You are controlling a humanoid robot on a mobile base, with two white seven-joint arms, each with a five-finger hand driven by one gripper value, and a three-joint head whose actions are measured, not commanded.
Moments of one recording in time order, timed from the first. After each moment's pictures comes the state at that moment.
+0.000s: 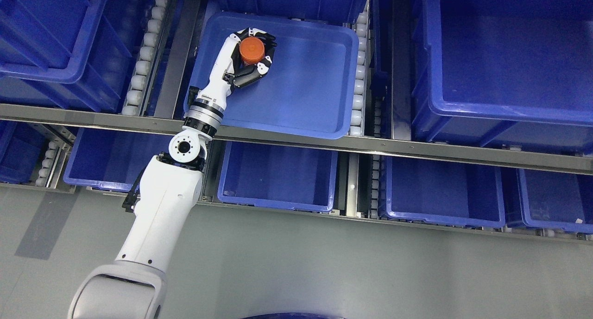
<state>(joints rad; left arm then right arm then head) -0.61 0.00 -0.18 -0.98 0.06 -0.45 -0.15 0.00 0.00 0.00 0.00 0.00 0.04 0.03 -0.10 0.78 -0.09</state>
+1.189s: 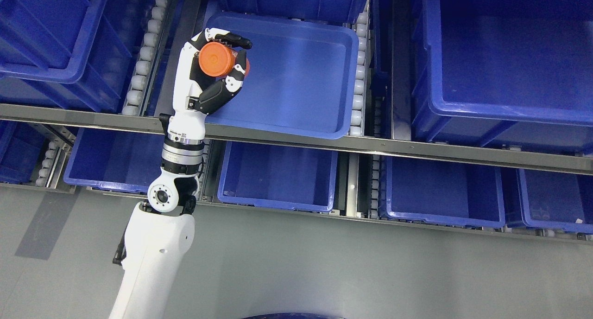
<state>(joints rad) -0.29 0.00 -0.14 -1.48 0.23 -0.62 -0.19 0.00 0.00 0.00 0.00 0.00 0.04 0.03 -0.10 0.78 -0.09</state>
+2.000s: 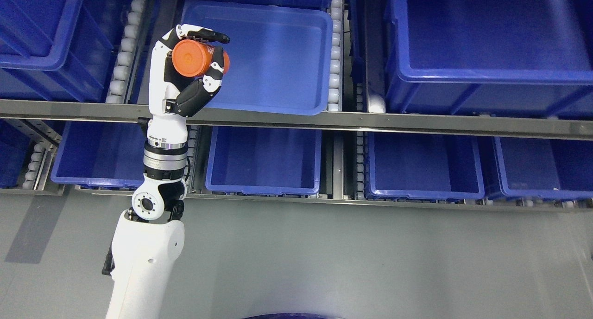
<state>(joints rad) -0.25 0.00 -0.09 -1.59 0.23 -0.62 -0.19 0.00 0.00 0.00 0.00 0.00 0.04 0.03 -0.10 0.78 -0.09</state>
